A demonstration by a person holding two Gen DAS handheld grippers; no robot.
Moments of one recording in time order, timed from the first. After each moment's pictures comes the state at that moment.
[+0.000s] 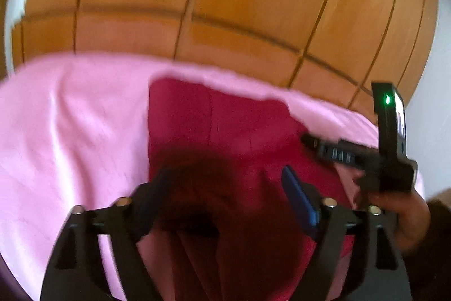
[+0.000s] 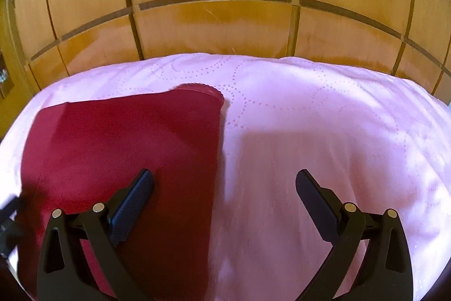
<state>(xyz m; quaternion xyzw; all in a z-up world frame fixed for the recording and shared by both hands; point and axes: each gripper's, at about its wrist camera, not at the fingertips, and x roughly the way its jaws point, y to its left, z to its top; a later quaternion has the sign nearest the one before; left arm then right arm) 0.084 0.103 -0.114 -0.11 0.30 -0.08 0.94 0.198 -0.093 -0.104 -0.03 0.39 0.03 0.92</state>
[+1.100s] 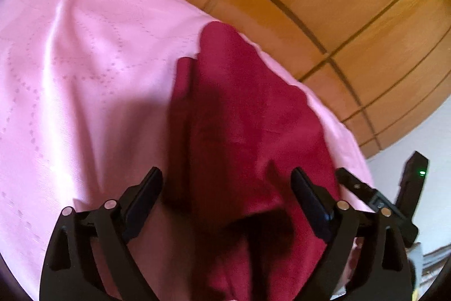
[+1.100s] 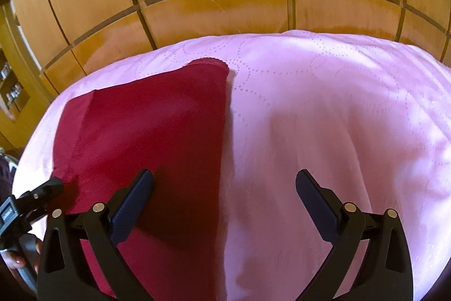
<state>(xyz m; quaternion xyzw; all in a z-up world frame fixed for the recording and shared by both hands) 0.114 0.165 -0.160 -0.29 0.40 -0.11 0.86 0.160 -0.112 -0.101 0.04 0.43 0.07 0.90</state>
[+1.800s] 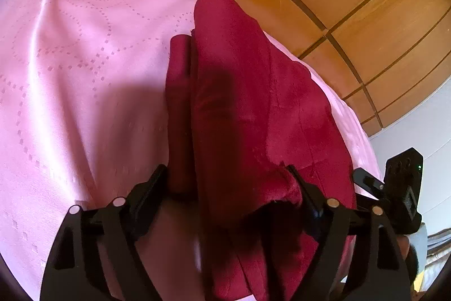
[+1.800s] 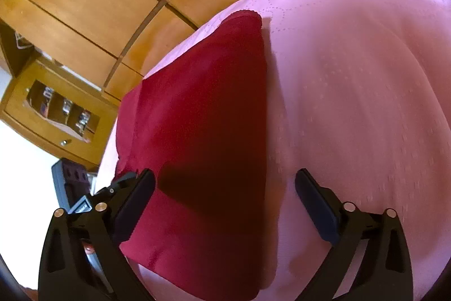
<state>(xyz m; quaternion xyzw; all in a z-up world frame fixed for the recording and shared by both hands) 0.131 0.150 -0.176 -0.26 0.45 -0.13 0.85 0.154 -0.136 -0.140 0.23 0.48 0.22 0.82</state>
